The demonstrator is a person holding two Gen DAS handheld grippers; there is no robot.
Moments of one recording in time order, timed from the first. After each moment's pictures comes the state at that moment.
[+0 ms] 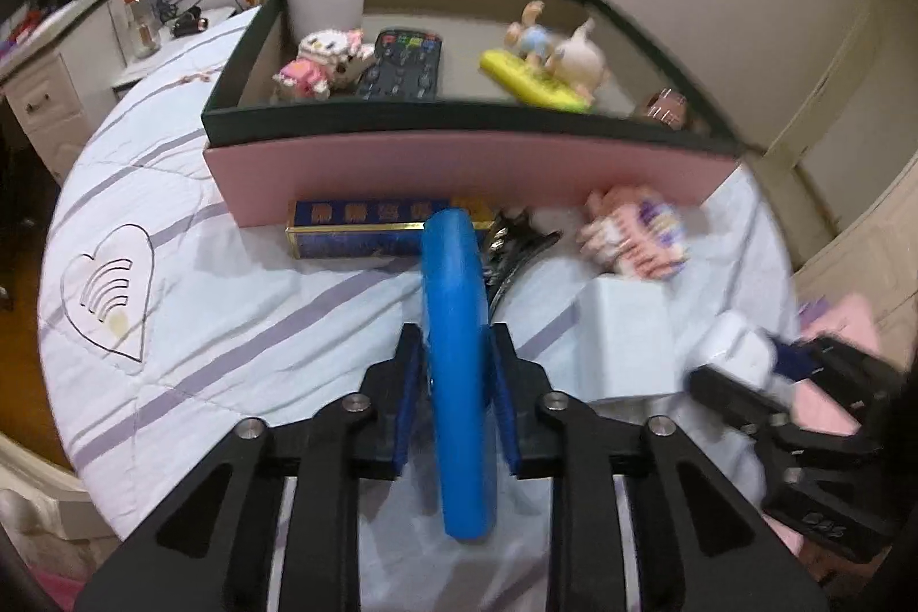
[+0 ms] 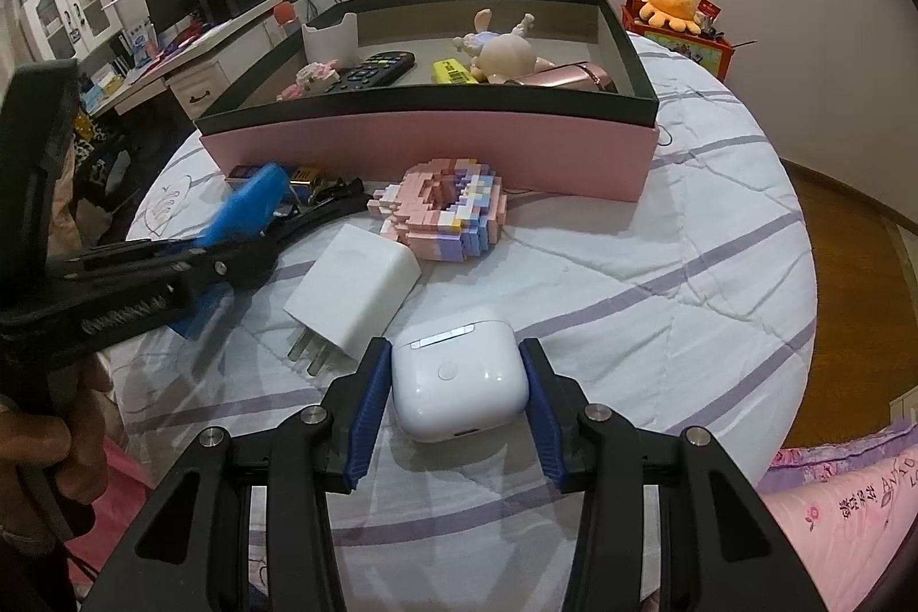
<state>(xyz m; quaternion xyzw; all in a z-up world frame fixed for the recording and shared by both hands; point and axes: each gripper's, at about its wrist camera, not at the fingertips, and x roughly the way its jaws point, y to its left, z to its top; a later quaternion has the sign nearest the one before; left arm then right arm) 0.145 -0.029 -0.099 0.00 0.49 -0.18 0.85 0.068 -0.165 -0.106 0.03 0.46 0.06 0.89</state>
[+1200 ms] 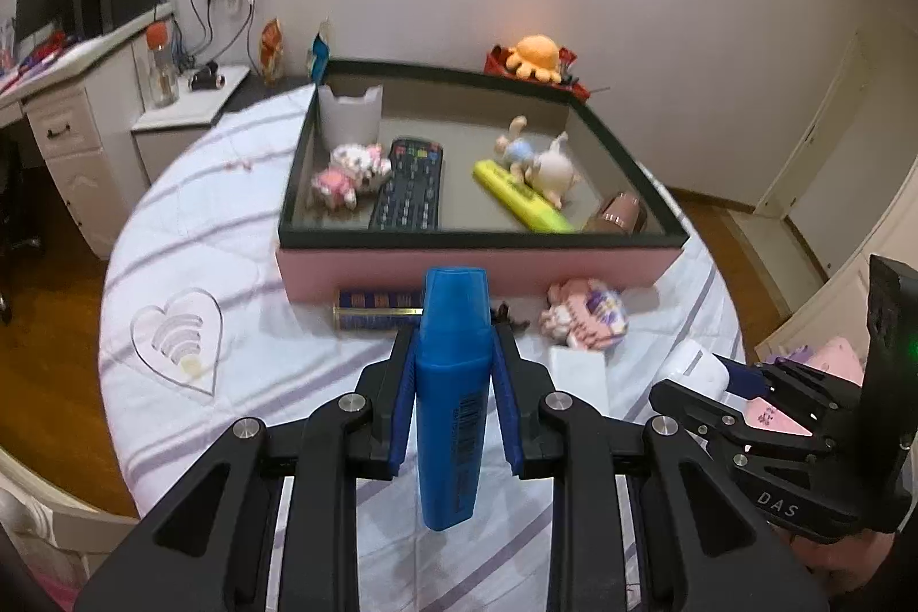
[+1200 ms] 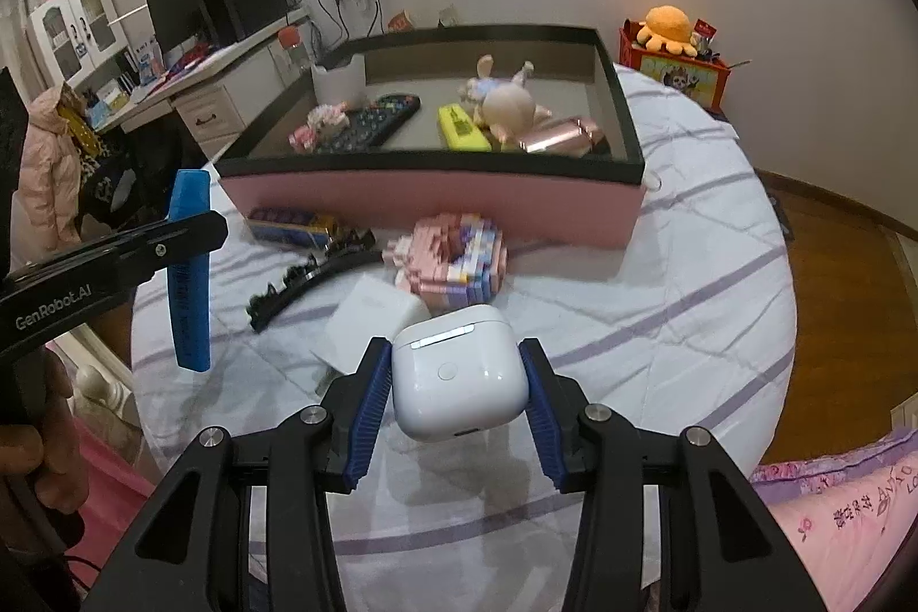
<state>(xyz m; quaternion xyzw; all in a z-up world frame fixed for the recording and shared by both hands) 0.125 -0.006 -0.037 -0.04 0.41 -0.19 0.89 0.066 -0.165 -0.077 0.03 0.43 0.07 0.90</state>
